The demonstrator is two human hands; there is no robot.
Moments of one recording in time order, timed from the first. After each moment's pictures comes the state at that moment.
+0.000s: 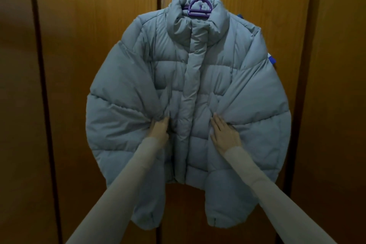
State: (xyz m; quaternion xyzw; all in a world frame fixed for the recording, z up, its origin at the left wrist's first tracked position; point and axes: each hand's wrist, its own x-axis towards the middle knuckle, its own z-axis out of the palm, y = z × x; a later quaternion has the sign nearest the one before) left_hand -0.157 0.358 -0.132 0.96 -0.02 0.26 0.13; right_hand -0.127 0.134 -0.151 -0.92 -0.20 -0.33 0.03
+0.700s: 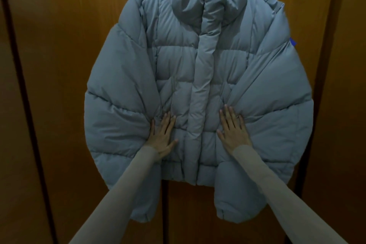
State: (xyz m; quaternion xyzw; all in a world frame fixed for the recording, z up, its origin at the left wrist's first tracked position) left_hand -0.109 0.411 -0.191 0.97 -0.13 0.22 0.02; right_hand -0.084 0.154 -0.183 -0.93 -0.10 -0.36 -0.02
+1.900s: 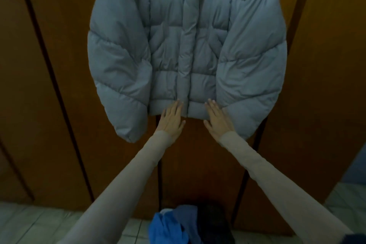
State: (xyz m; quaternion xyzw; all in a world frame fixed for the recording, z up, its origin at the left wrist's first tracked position) left_hand -0.291 0.293 -0.280 0.97 -0.09 0.21 0.11; right_hand -0.267 0.111 -0.271 -0.97 -0.18 -0.16 0.05
